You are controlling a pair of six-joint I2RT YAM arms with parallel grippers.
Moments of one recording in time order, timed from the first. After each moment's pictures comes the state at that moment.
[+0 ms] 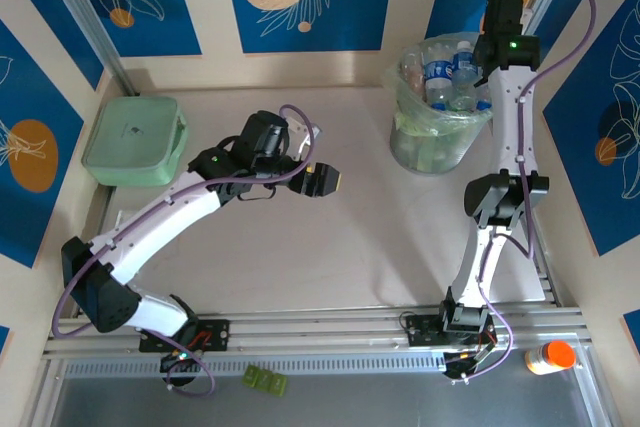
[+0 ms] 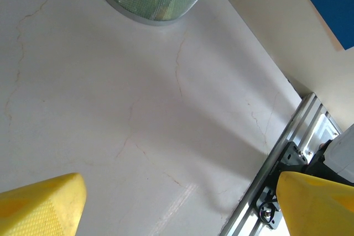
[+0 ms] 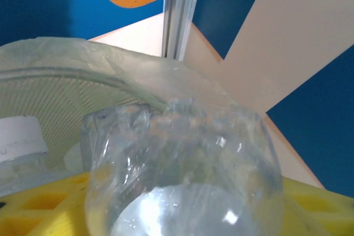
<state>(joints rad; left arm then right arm) -0.73 1.42 1.38 -0.65 0.34 -0.36 -0.08 2.10 2.53 -1.16 0.43 0.23</state>
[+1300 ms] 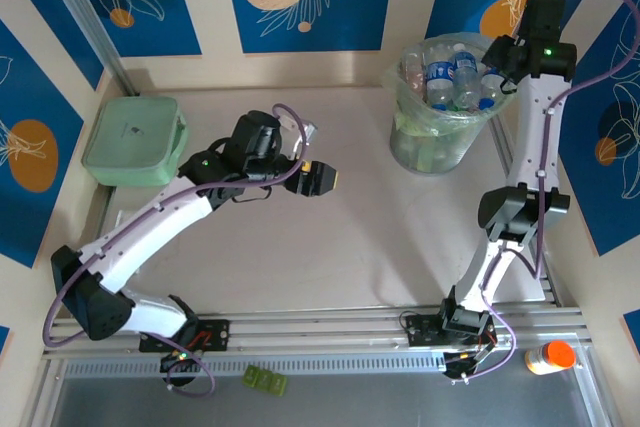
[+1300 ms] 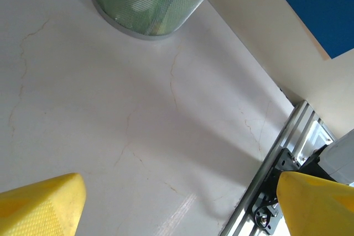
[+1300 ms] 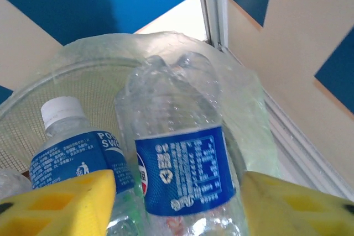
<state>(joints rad) -0.73 1.36 1.37 -0.62 0.33 -0.36 -0.20 1.92 2.37 -1.16 0.10 0.38</state>
